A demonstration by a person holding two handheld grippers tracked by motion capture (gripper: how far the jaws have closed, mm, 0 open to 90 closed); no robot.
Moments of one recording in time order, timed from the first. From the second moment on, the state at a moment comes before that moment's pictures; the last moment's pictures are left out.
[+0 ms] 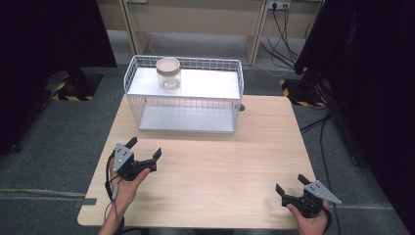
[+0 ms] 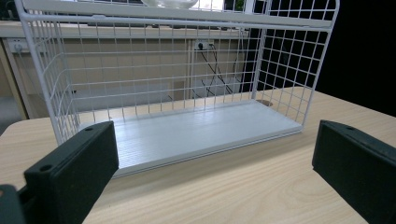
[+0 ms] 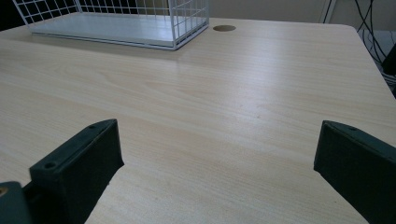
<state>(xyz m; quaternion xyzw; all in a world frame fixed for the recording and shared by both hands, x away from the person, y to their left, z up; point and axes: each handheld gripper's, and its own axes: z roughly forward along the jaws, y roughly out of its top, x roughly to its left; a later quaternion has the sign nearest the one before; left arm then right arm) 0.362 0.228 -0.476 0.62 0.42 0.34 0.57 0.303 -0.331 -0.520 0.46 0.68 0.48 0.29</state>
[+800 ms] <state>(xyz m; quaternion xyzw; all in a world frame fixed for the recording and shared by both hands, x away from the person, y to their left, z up) 0.336 0.238 -0.495 0.62 0.43 0.33 0.56 0.303 -0.332 -0.520 0.46 0.68 0.48 0.29</state>
